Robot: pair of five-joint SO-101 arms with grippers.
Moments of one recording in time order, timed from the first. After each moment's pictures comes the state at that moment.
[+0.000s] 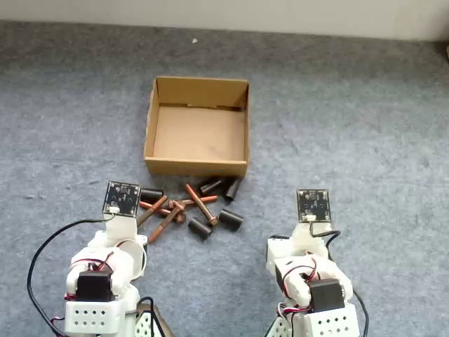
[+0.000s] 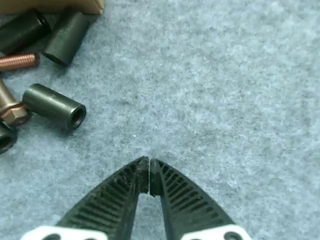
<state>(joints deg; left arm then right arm) -6.2 -103.2 95.0 75.9 -0.7 -14.5 -104.6 95.7 71.0 -5.6</state>
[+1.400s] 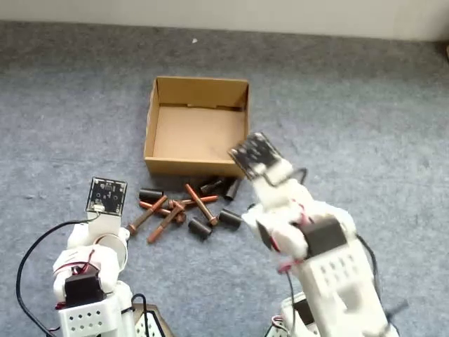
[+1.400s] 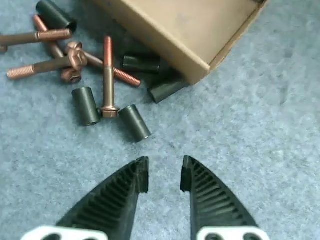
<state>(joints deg) -18.9 -103.2 92.4 72.1 -14.6 -28.7 -48.2 42.1 75.2 19.9</state>
